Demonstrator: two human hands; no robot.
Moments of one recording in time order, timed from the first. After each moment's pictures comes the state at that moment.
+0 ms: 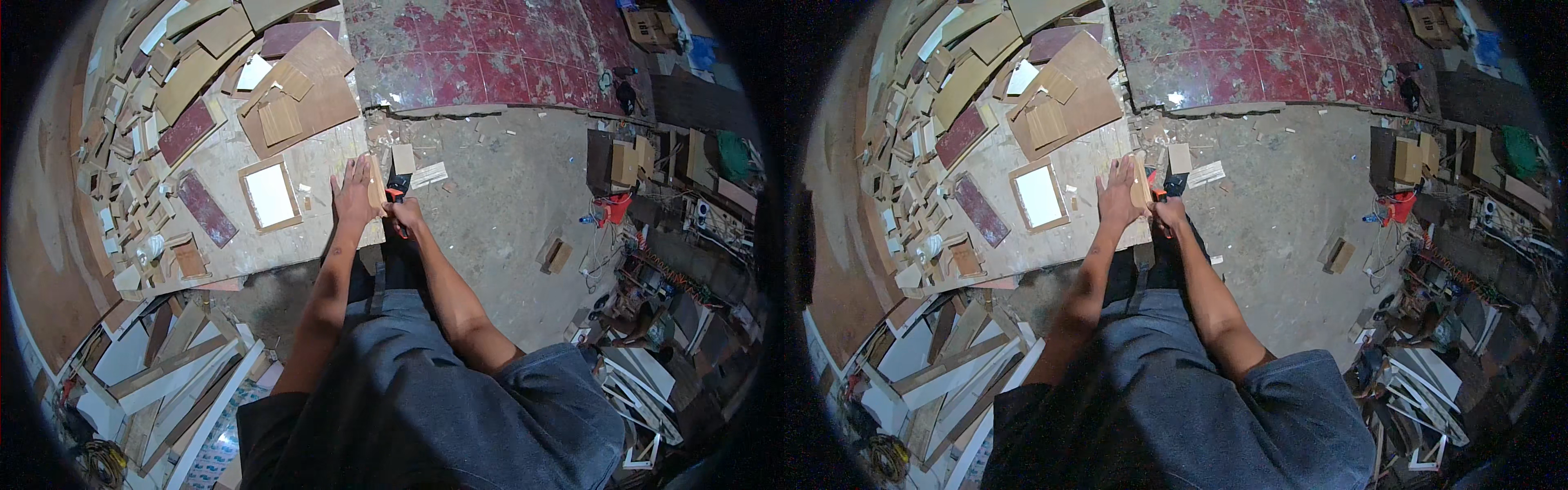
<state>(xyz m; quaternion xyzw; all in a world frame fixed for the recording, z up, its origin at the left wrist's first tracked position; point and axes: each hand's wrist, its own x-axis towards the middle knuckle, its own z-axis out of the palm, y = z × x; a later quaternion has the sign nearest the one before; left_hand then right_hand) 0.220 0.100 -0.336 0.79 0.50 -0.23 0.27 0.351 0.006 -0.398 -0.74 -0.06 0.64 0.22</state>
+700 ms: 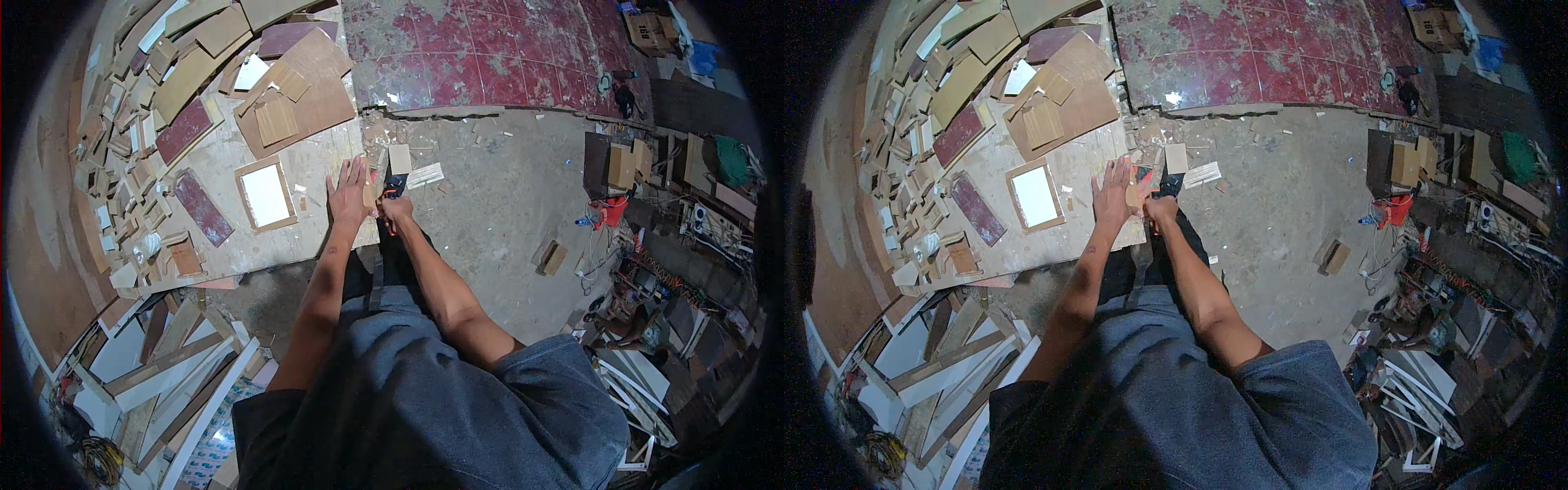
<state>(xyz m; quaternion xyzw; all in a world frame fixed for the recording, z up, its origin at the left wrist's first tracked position) 0.220 0.107 -0.337 0.80 0.50 -0.24 0.24 0.335 0.029 -0.408 -0.81 -0.01 0.57 0.17</state>
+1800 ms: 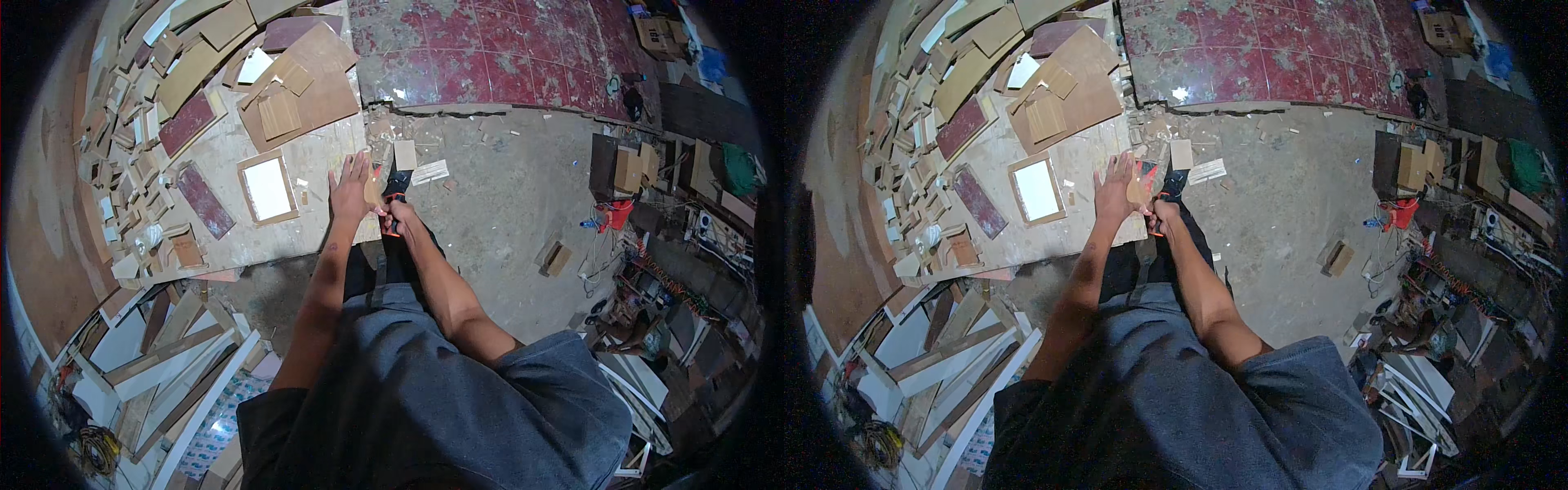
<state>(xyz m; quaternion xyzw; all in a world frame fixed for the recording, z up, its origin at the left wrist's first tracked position) 0.214 0.101 -0.347 0.81 0.50 -0.22 0.23 0.338 0.002 -0.434 -0.65 0.19 0.68 0.27</state>
